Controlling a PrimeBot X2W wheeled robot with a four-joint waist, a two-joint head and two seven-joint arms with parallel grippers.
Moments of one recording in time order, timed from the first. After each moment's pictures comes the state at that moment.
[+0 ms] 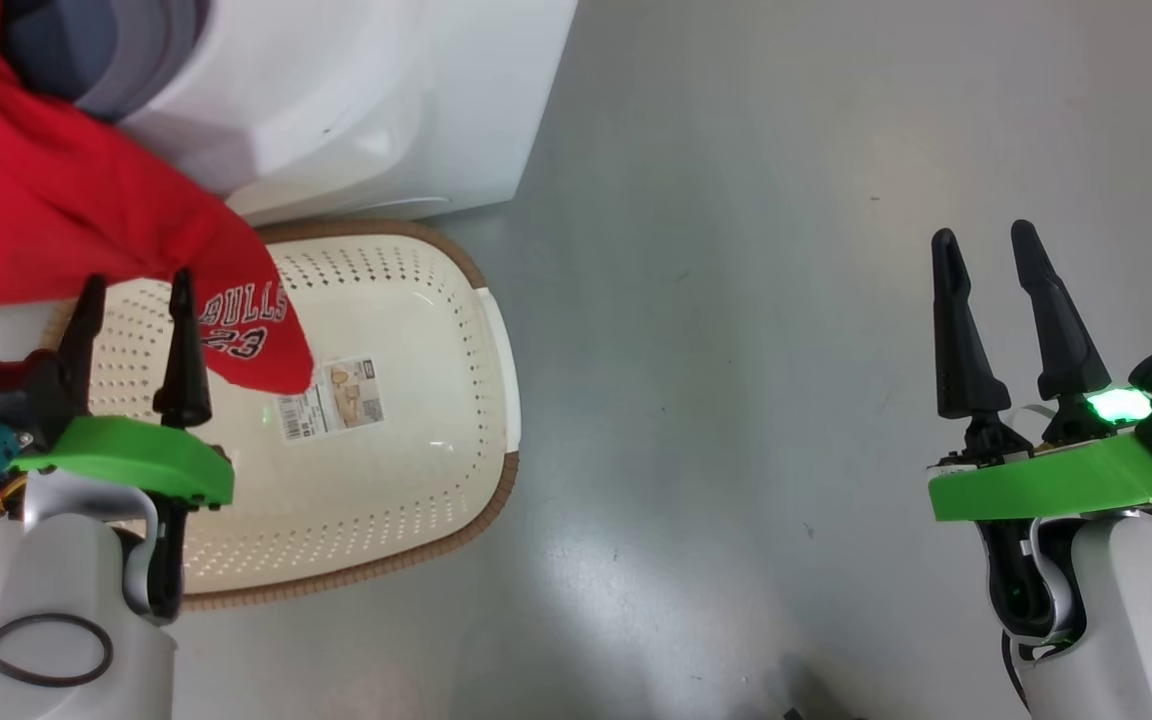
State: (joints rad) left arm -0.60 0.11 0.12 0.63 -0.18 -0.13 -0.26; right arm -0.30 -0.04 -0.01 0.11 0.43 0.12 -0.26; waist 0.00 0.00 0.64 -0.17
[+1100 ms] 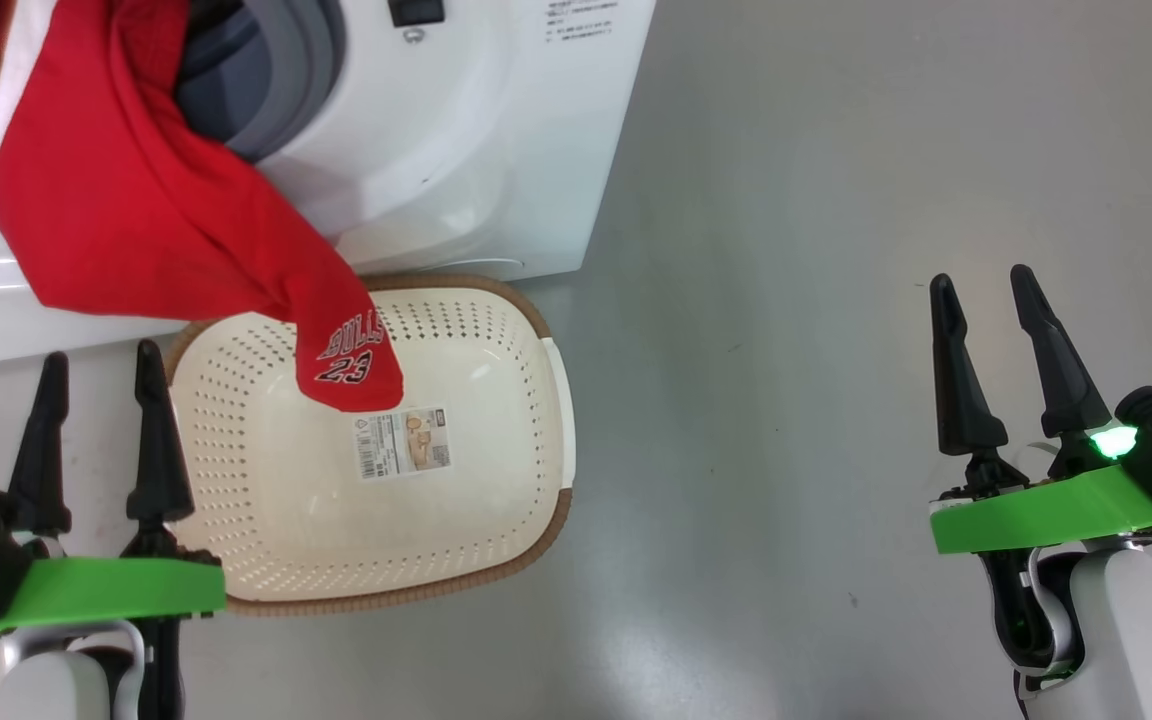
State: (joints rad) left arm -0.30 0.04 0.21 0.20 -0.22 -0.13 -0.26; right arm -0.24 -0.04 -0.02 0.13 0.37 0.12 -0.26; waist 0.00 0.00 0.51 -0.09
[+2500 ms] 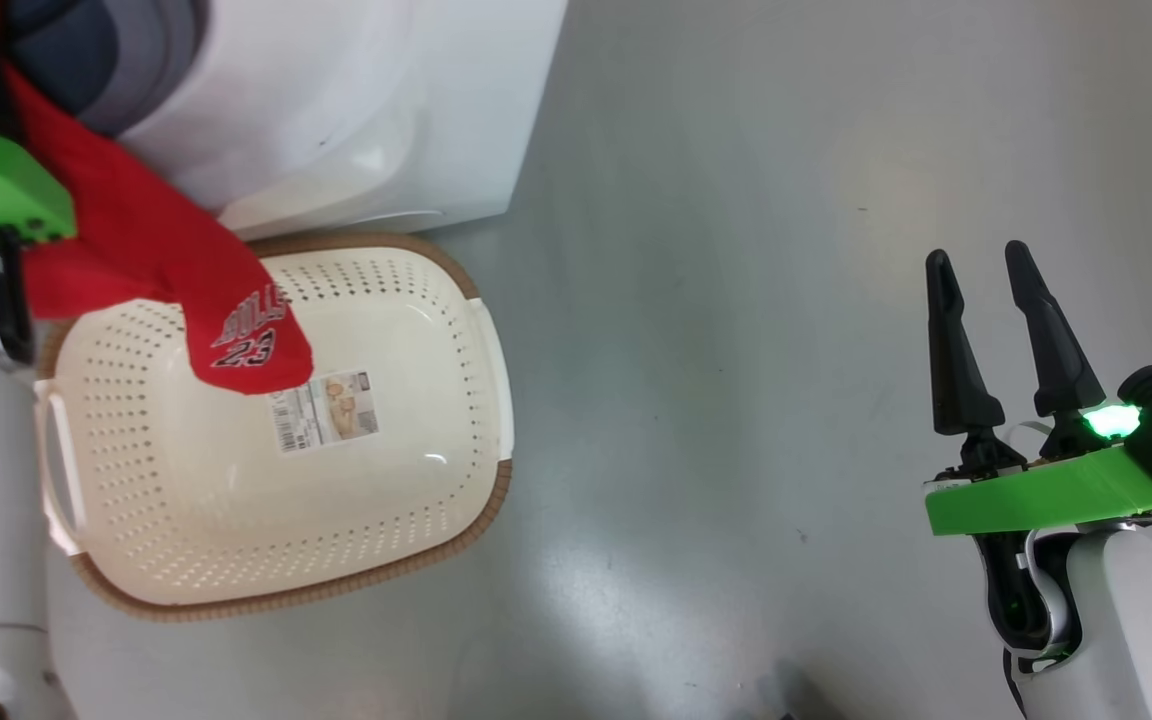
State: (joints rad) left arm -1.04 0.17 0.19 0.85 -0.05 -0.05 -0.26; right arm -0.28 -0.04 -0.01 0.12 0.41 0.12 -0.26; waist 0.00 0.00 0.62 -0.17
